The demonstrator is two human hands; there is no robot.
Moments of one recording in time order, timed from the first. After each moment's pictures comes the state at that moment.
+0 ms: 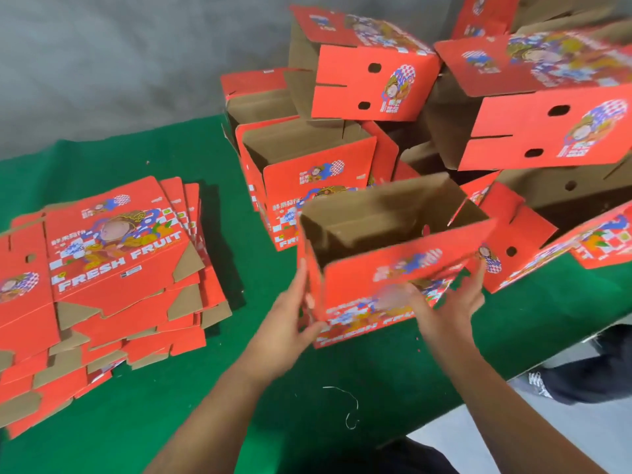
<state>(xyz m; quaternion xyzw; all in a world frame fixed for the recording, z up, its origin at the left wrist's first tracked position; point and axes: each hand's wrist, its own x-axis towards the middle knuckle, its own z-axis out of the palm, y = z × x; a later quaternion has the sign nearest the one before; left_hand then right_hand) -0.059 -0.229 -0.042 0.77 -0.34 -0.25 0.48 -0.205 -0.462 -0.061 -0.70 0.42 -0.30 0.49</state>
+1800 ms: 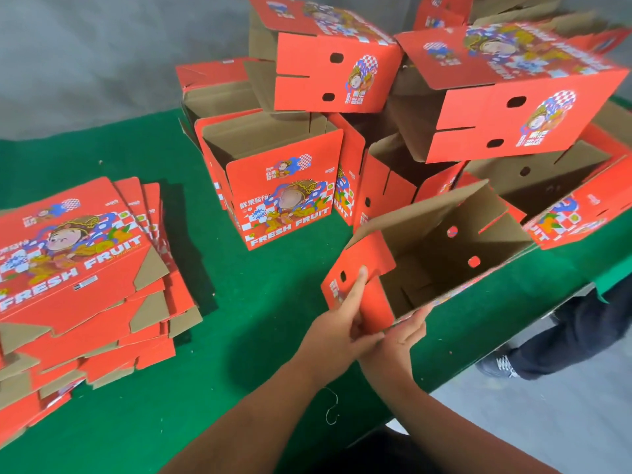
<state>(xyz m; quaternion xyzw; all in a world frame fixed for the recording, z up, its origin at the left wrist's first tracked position) -0.117 -0.313 -0.063 0.74 -0.43 -0.26 0.44 -0.219 -0.389 -0.103 -0.78 0.40 -0.24 0.42</state>
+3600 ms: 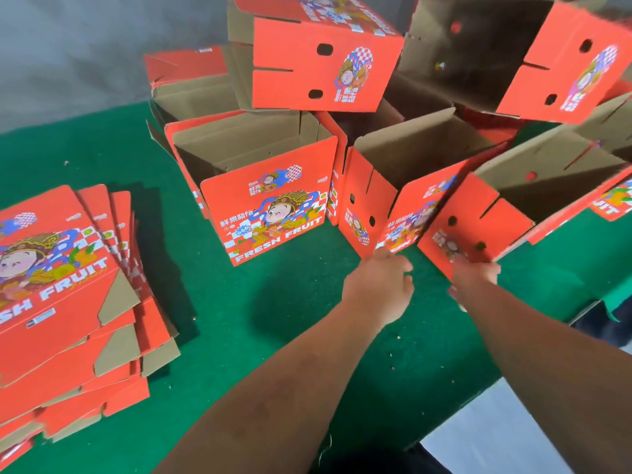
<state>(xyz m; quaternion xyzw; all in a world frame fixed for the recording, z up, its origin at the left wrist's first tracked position) -0.064 -0.460 -0.005 0.83 -0.45 -0.24 0.24 -0.164 -0.657 -0.088 -0.45 0.70 -0.21 0.52</state>
